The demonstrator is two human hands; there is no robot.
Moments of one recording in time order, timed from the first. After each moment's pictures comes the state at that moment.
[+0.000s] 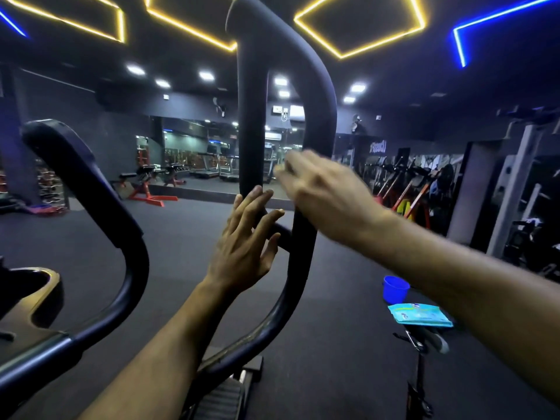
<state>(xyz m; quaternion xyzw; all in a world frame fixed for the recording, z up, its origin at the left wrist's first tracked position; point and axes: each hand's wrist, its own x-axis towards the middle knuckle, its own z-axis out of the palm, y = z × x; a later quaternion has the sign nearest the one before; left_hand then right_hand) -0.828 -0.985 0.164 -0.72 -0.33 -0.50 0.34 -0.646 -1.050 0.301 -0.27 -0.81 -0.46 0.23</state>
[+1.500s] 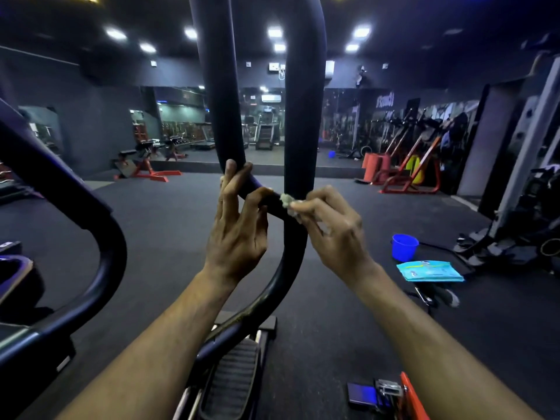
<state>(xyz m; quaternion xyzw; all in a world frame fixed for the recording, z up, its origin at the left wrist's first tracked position) -0.810 -0.980 0.138 -0.71 -0.34 -0.56 0.25 -0.613 -0.976 0.160 -0.18 -0.78 -0.16 0.58</state>
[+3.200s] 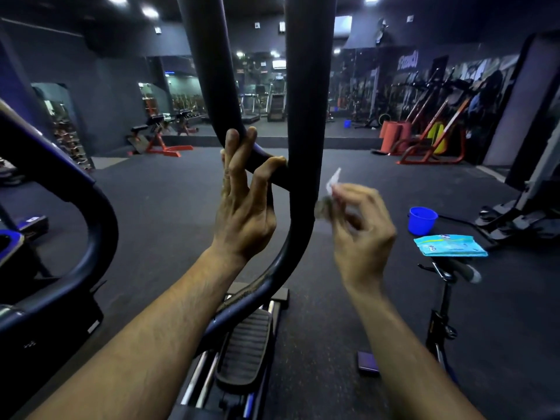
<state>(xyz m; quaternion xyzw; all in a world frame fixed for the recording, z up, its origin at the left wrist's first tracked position) -0.802 -0.966 0.128 -0.70 -0.35 -0.57 0.26 -0.621 -0.983 0.104 -0.26 -0.60 0.00 0.75</state>
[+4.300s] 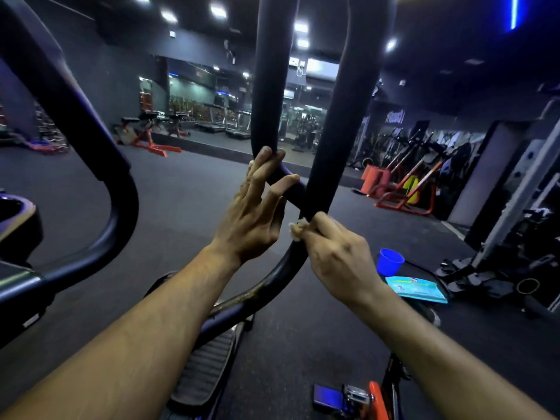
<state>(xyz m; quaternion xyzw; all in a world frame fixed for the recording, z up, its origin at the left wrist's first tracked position) -0.817 -0.964 0.128 -0.74 -0.30 -0.56 0.25 -0.617 -0.997 0.137 -0.27 -0.83 -0.32 0.36</state>
